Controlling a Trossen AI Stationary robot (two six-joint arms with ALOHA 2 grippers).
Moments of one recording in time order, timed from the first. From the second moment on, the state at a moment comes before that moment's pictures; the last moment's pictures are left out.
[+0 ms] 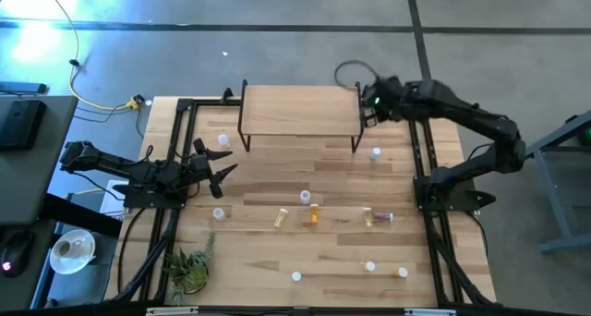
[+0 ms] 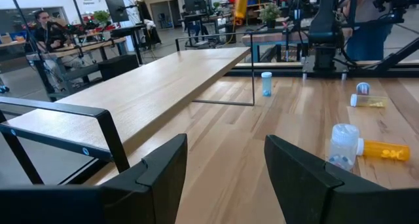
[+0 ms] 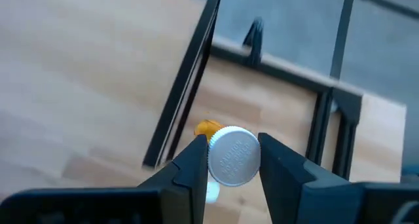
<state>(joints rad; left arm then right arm) -0.10 0.29 0.01 0.20 -0.67 0.09 -0.42 1.34 1.52 -1.36 0.48 0.71</state>
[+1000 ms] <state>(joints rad) -0.10 0.29 0.01 0.17 -0.67 0.08 -0.68 1.69 2.06 -1.29 0.36 0.34</state>
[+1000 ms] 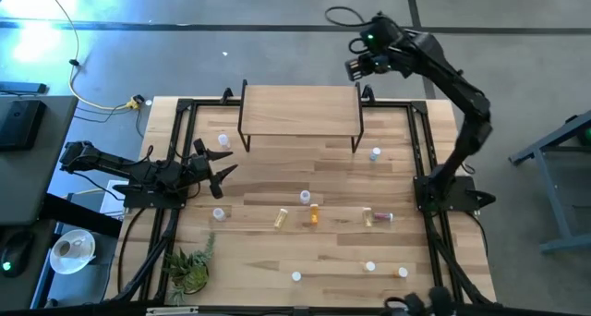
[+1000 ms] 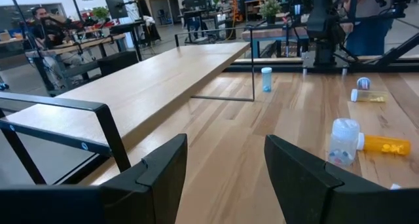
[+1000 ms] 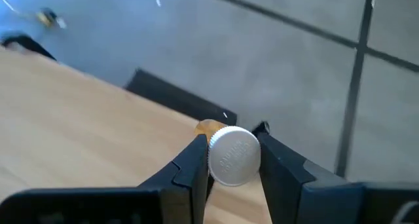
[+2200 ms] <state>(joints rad) -0.10 0.29 0.01 0.18 -0.67 0.08 -0.59 1.98 2.08 -1.35 0.25 0.18</state>
